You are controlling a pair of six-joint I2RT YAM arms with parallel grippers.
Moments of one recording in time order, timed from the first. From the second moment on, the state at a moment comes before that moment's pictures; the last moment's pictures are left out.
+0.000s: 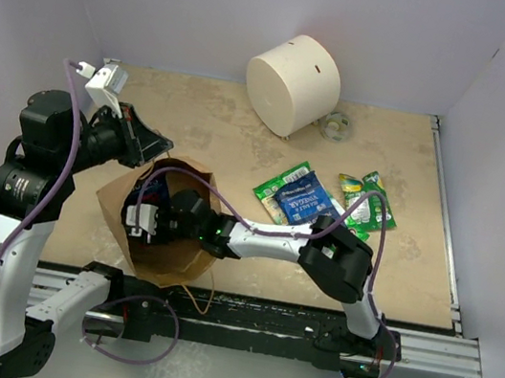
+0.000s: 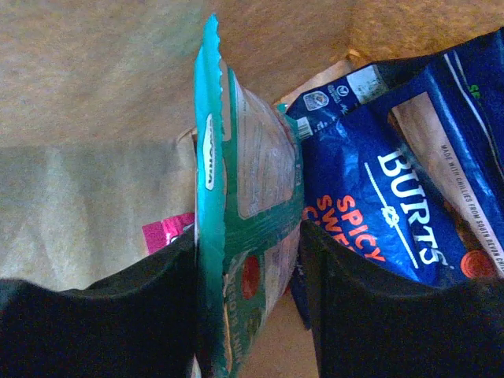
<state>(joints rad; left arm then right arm) -0.14 0.89 1.44 -0.85 0.50 -0.43 1.23 2.04 1.35 0.33 -0.23 -0.53</state>
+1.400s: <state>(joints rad) -0.14 0.91 1.51 -0.95 0.23 -0.40 1.23 1.35 1.16 0.22 0.09 -0.40</state>
